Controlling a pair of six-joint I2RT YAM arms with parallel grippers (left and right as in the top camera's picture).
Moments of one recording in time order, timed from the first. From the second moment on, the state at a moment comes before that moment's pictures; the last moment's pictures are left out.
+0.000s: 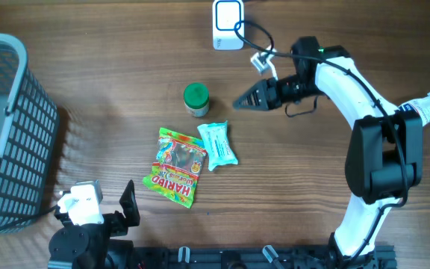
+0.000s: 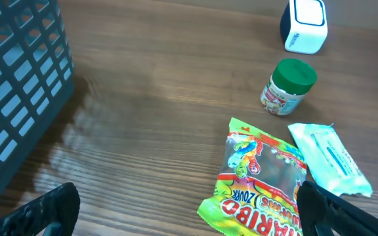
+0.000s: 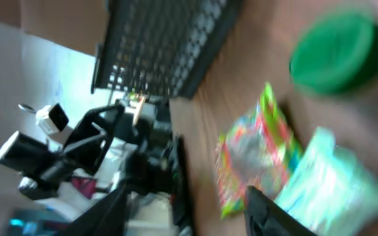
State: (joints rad) left arm -0.10 0.04 0.61 -1.05 -0.12 -0.18; right arm 0.18 2.03 1.51 -1.04 -1.35 -0.46
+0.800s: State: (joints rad) left arm -0.10 0.04 0.61 -1.05 -0.12 -0.18; right arm 0.93 2.09 1.52 -0.91 0.48 0.27
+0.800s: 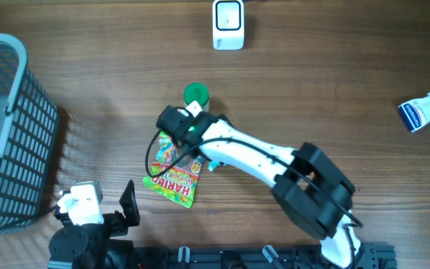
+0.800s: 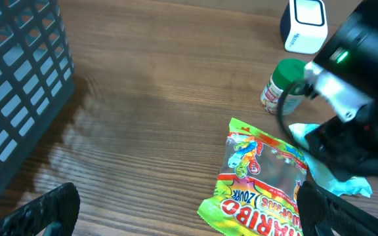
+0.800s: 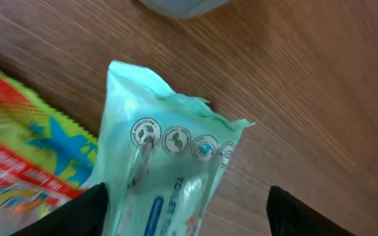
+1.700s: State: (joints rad) left arm -0.10 0.04 0.61 -1.05 -0.12 -0.18; right arm 0.42 2.09 1.70 -1.27 -0.75 0.03
